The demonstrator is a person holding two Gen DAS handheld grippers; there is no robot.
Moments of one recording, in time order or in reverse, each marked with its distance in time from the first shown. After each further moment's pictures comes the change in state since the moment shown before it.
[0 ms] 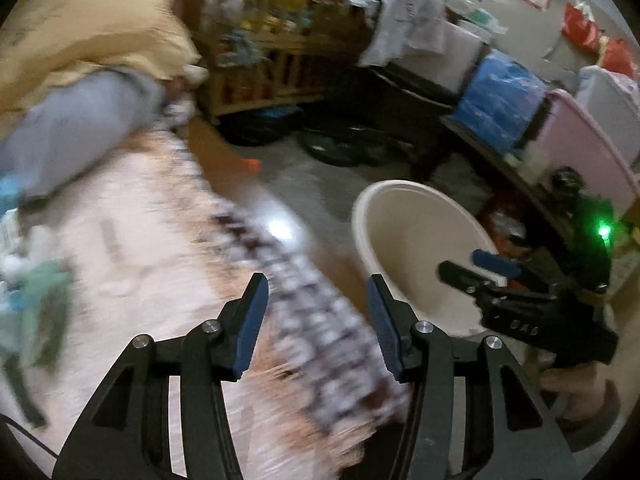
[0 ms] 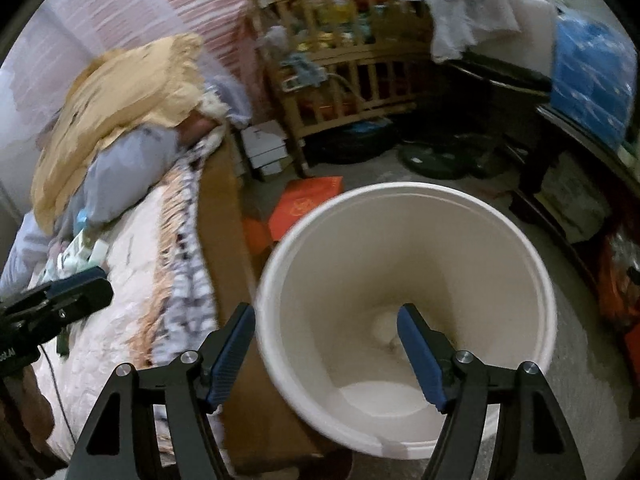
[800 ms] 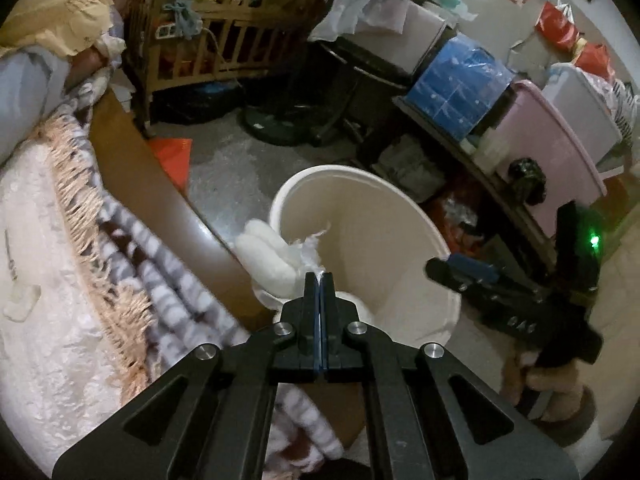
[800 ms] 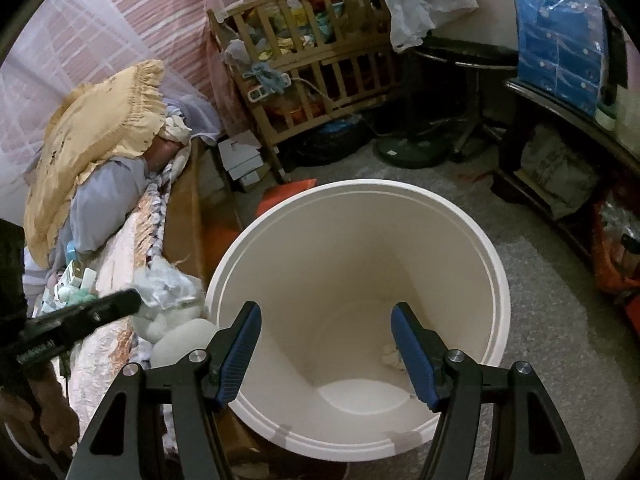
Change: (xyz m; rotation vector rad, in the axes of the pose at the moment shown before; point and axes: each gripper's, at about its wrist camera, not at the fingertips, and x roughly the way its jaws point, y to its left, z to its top) left arm 0.068 -0.056 0.033 0.005 0.101 -0.274; right arm -0.011 -0.074 0.000 0.133 -0.003 -0.012
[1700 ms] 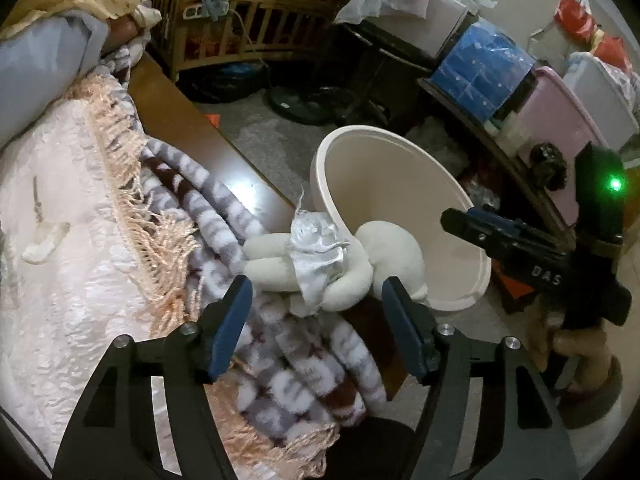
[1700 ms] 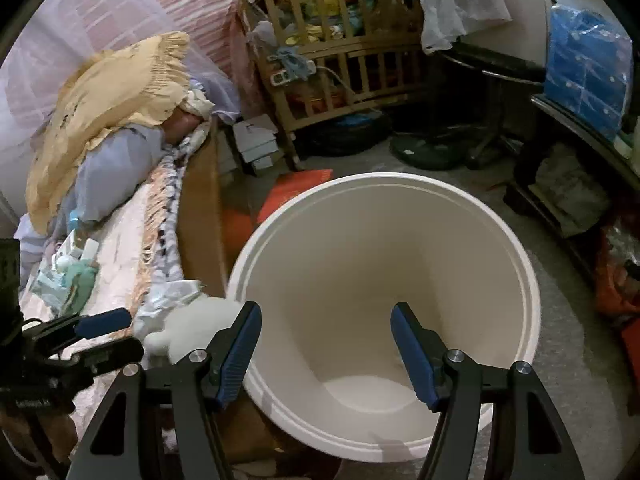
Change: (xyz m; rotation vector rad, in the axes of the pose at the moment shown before) left arm -0.003 0.024 -0.048 -0.031 0.052 0.099; right arm 0.014 0.035 -0.005 -0.093 0.029 -0.003
